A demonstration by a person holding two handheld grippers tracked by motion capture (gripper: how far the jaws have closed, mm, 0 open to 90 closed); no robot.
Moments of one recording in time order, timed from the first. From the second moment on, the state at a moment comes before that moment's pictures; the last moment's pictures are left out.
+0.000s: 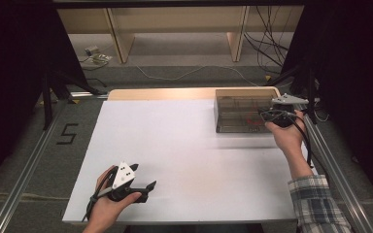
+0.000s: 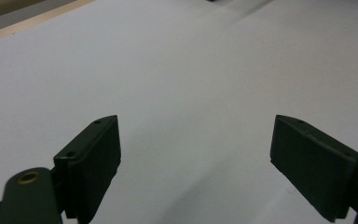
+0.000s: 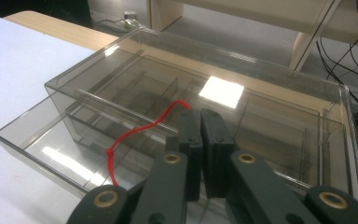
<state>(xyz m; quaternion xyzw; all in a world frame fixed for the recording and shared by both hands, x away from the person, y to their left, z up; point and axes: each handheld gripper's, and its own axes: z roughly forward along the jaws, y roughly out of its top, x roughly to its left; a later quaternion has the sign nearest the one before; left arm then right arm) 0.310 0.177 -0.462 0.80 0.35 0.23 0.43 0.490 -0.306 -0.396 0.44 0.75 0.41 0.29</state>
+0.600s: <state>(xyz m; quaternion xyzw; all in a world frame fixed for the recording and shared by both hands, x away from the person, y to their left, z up) 0.310 0.177 -0.463 0.80 0.35 0.23 0.42 0.490 -0.304 -0.400 0.43 0.75 0.40 0.29</state>
